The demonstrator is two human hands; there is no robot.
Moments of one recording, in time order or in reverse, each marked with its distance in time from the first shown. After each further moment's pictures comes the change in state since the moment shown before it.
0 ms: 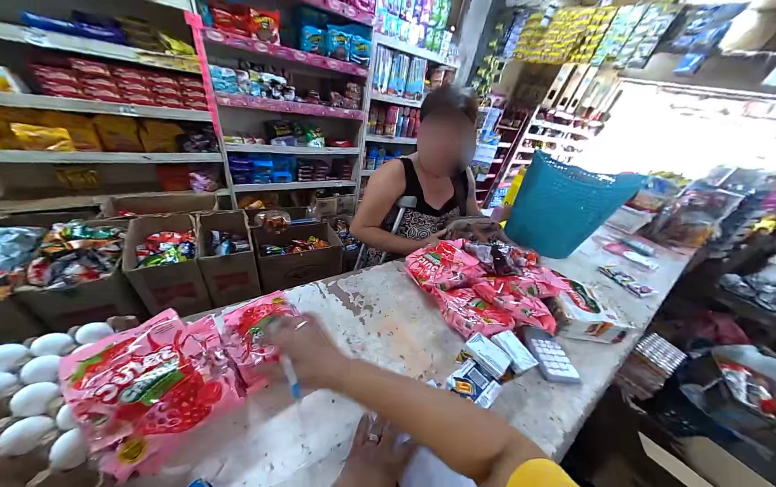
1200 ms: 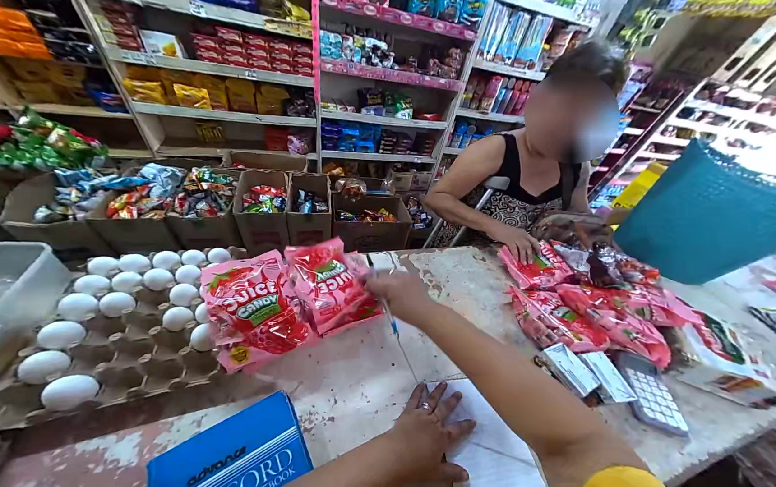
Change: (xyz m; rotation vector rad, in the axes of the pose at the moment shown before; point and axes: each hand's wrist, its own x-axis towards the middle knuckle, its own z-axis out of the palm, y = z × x) left_hand 0.003 -0.009 -0.006 -0.040 -0.077 0.061; right_hand 0.019 0.057 -0.013 -0.090 -0.136 -0.104
